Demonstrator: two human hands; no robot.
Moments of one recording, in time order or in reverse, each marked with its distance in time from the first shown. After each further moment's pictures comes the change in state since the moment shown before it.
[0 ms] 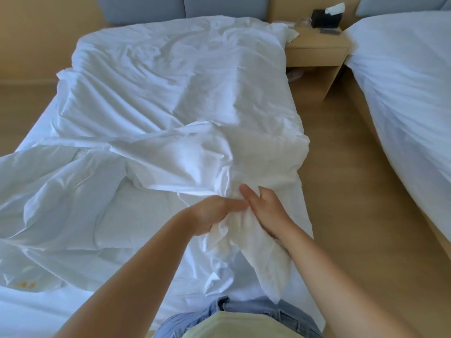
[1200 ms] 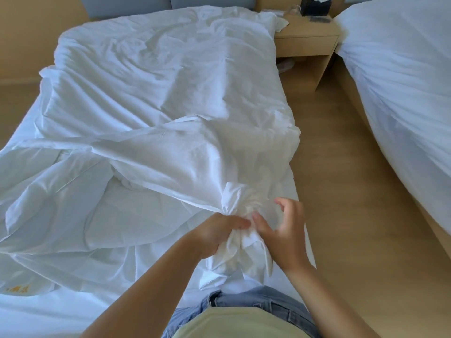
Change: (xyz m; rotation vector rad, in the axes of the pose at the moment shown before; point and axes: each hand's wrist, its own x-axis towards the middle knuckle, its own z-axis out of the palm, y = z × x) left_hand 0.002 -0.030 0.044 -0.065 0.124 -0.105; right_hand -0.068 0.032 -0.018 -0.351 0.499 -0.137
